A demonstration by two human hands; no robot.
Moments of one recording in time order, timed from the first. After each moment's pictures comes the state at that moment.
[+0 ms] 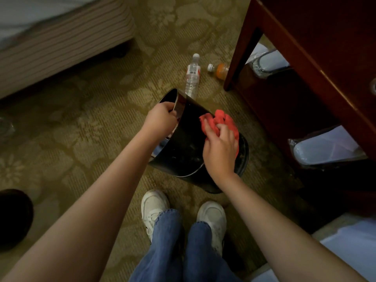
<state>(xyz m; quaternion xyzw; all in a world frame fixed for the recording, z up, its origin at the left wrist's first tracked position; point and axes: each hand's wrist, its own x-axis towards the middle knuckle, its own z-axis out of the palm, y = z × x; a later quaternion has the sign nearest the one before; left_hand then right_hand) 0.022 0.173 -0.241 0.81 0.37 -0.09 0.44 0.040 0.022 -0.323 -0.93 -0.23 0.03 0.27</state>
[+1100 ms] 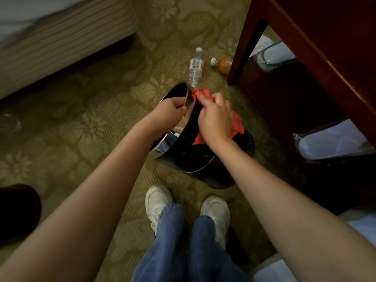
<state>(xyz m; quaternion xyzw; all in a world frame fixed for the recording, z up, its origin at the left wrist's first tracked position) 0.025 0.171 -0.235 0.79 0.30 -0.13 0.52 0.078 0.066 -0.294 -0.93 -0.21 0.10 0.29</state>
